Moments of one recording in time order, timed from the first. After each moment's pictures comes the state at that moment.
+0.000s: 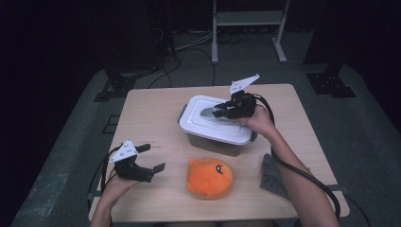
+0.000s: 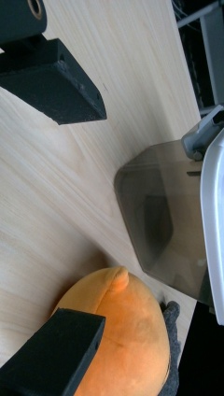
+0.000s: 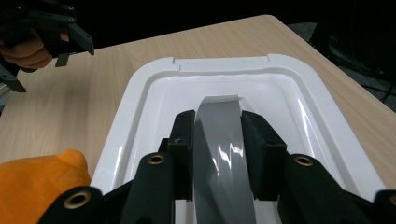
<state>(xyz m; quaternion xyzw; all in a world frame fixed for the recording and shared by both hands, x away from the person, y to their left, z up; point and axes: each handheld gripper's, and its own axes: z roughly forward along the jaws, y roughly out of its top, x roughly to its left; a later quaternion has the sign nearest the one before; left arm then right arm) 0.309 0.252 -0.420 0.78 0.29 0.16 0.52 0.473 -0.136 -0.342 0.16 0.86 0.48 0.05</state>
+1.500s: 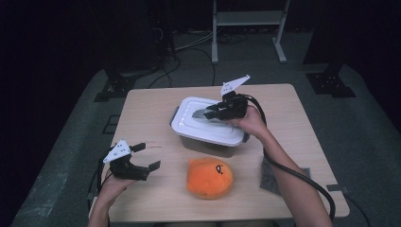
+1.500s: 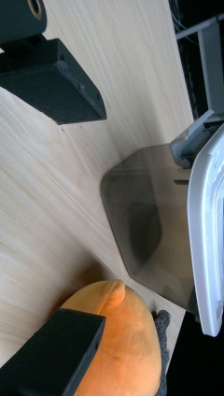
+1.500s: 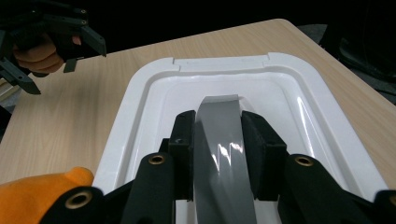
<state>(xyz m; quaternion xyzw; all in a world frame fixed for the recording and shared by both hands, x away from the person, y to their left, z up) 0.310 0.265 -0.421 0.77 0.31 0.17 0.54 0.470 -0.112 -0.341 0.15 0.86 0.48 0.04</state>
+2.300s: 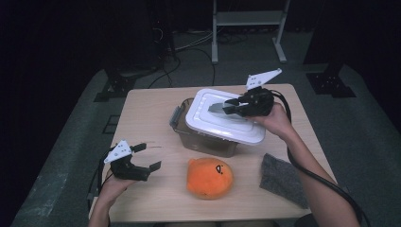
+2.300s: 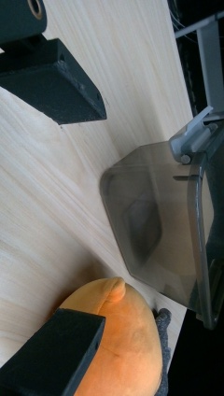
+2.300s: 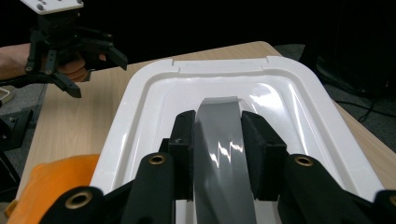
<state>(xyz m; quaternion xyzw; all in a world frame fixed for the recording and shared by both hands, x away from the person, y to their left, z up) 0.309 0.262 -0.422 0.77 0.30 0.17 0.53 0.431 -0.175 -0.294 0.15 0.85 0.50 0.08</state>
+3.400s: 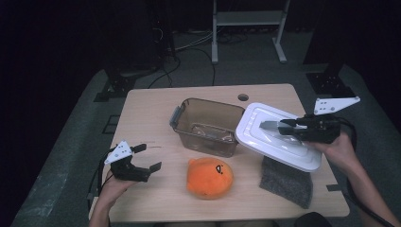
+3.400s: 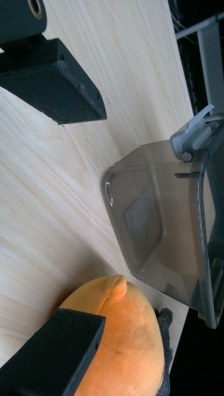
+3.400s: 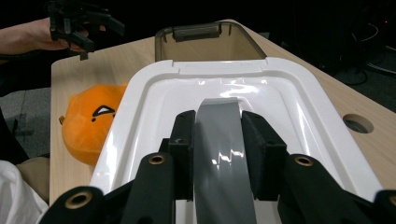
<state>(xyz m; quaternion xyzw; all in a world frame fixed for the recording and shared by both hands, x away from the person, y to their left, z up) 0.306 0.261 -0.421 0.77 0.30 0.17 0.53 0.348 -0.318 -0.314 0.22 0.83 0.51 0.11</state>
